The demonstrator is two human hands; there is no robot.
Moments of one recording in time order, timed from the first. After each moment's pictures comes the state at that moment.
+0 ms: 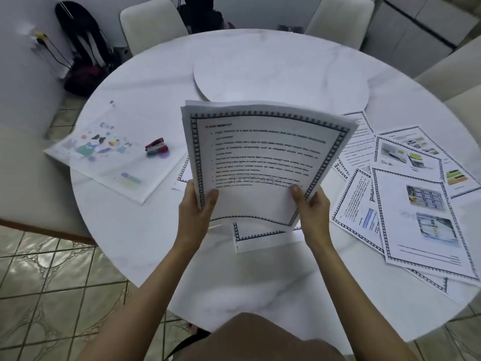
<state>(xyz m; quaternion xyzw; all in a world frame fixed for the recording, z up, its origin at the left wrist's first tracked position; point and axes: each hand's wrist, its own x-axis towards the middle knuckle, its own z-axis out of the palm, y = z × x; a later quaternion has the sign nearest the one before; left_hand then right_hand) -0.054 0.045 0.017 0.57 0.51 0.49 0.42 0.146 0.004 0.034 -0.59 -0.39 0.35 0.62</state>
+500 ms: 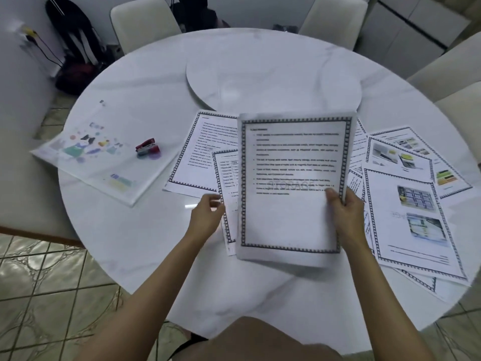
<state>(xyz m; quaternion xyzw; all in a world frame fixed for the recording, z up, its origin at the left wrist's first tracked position) -0.024 0.060 -0.005 0.52 0.63 0.27 0.51 0.232 -0.003 0.019 -0.71 -0.36 0.27 0.55</state>
